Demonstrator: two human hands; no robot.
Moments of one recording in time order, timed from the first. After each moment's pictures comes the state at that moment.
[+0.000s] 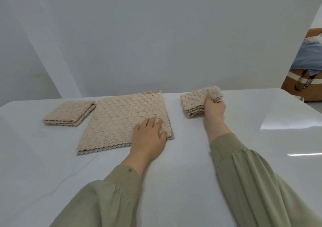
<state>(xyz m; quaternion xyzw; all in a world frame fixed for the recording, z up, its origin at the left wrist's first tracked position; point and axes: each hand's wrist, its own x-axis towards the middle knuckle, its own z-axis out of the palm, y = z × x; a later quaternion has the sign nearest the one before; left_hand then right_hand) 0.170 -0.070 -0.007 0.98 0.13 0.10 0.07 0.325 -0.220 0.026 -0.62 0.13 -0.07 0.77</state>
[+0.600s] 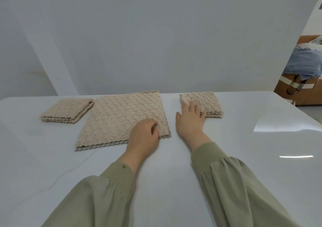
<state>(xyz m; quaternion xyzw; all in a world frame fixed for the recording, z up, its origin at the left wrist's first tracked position) 0.160 -0.071 0.001 0.95 0.10 0.24 0.20 0.271 -0.195 0.003 -0.97 -0.15 -0.07 0.18</state>
